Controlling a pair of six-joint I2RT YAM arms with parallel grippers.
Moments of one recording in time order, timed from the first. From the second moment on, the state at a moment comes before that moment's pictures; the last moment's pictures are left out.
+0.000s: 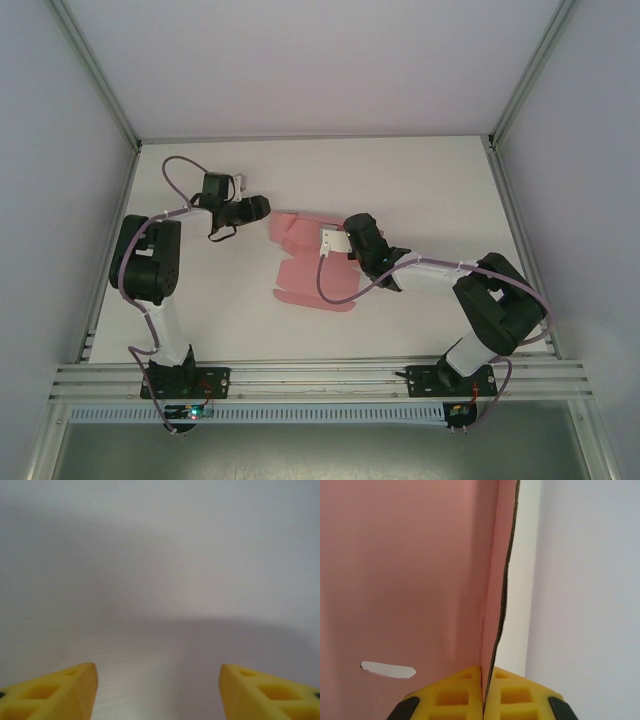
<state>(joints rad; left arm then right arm) -0.10 1.90 1.06 0.03 0.52 -0.43 0.68 1.58 0.74 0.25 0.43 -1.18</state>
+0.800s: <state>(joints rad) -0.21 1.66 0.80 0.17 0.75 -0.27 0.69 1.57 0.70 0.29 0.47 -1.18</state>
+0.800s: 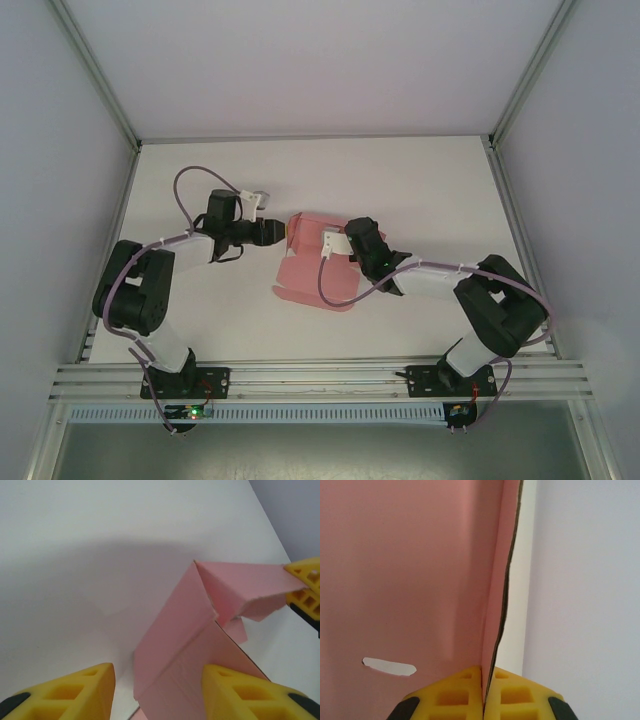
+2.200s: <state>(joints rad) -0.43 1.70 0.72 0.38 0.47 -0.12 0.86 1.49 0.60 0.29 0.67 -1.07</state>
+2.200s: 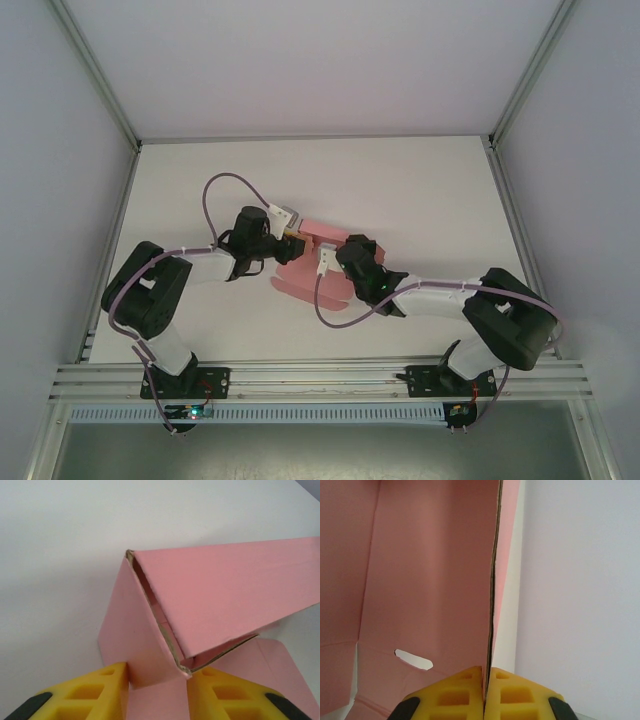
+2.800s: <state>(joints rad) -0.44 1.84 0.73 0.59 0.44 -0.15 0.79 1.50 0.71 0.09 0.56 -0.97</state>
